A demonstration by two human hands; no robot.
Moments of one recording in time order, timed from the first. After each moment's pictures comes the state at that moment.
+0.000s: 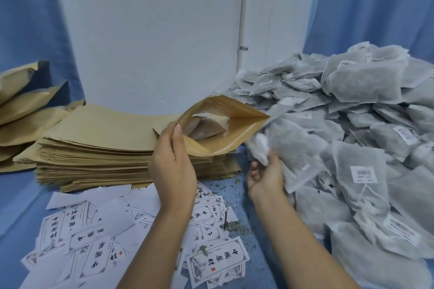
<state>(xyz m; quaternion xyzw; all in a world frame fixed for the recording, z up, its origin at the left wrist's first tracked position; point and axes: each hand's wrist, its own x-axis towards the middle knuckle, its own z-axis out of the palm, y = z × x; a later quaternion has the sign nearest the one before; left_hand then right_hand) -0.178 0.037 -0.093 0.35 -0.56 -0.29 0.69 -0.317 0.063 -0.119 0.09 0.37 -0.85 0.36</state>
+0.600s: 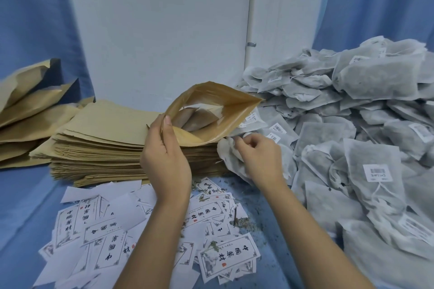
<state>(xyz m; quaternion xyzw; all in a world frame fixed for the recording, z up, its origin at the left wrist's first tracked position) -0.161 0.026 -0.085 0.36 -0.52 -0.26 0.73 -0.305 0.061 -0.101 -0.44 0.71 -0.55 0.03</state>
